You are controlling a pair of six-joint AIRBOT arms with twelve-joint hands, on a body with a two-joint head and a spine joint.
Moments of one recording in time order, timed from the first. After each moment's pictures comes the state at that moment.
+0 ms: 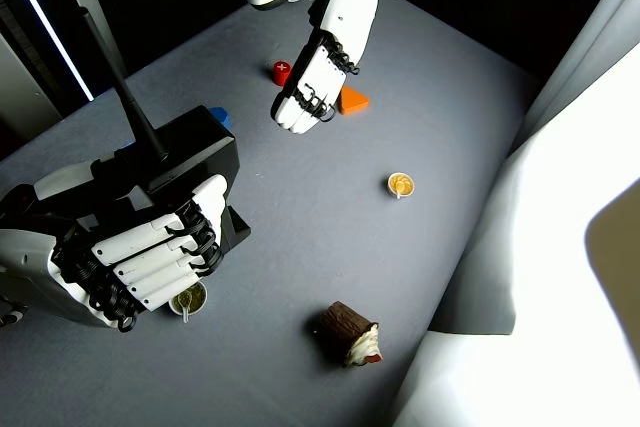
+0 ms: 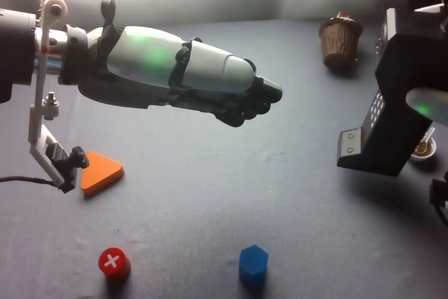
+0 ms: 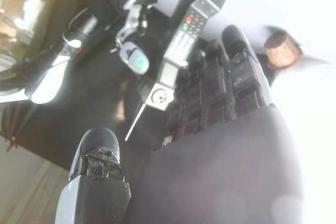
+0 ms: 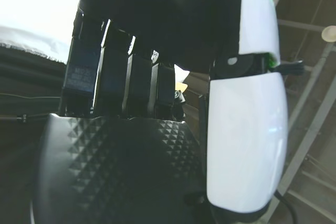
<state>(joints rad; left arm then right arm) 0.25 -0.73 1.36 1.60 -0.80 -1.55 -0.85 -1.22 1.30 0.38 1.62 0.18</state>
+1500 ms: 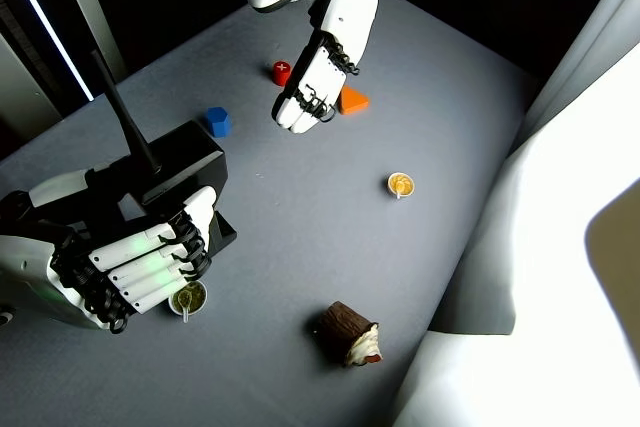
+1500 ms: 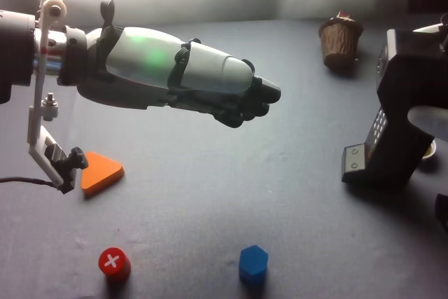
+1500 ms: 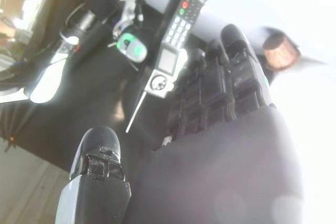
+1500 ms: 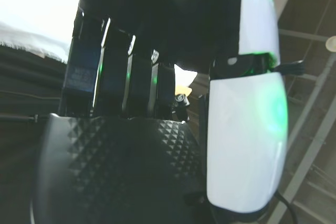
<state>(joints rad) 0.25 -0.73 1.36 1.60 -0.80 -1.55 -0.90 -1.23 1.30 0.38 1.63 0.18</state>
